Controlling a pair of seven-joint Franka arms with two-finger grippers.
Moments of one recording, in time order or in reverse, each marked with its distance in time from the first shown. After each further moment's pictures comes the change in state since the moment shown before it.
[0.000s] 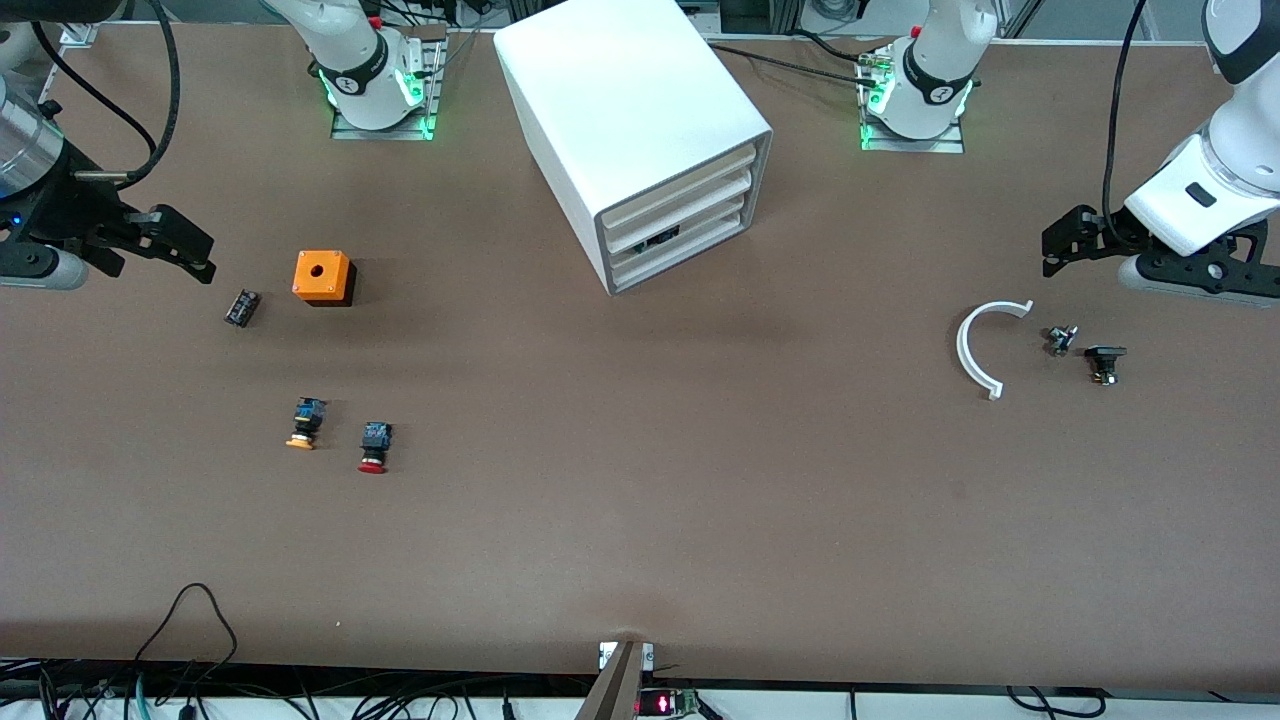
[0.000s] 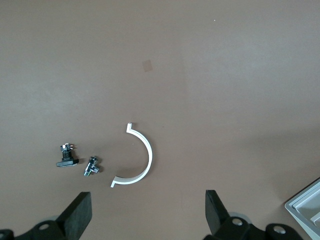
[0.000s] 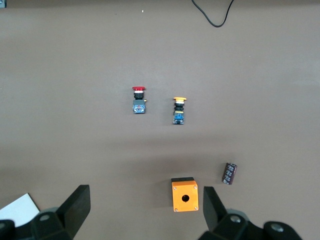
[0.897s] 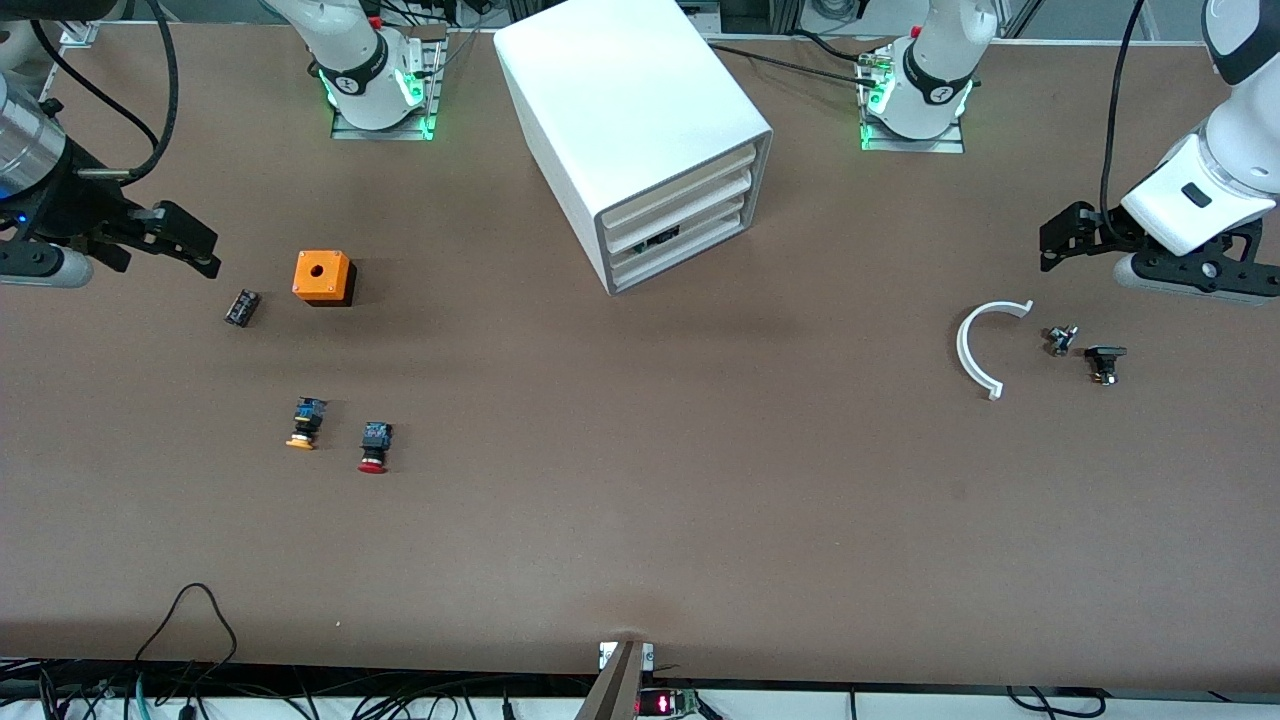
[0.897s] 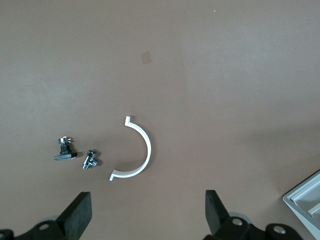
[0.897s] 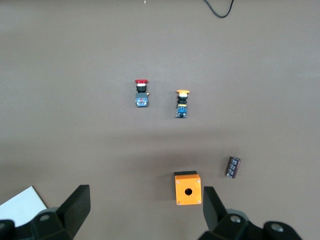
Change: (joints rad) left arm -0.001 0.000 0.000 0.000 -0.002 -0.033 0.000; right arm 0.000 0.000 -0.002 -0.010 0.025 -0.026 0.001
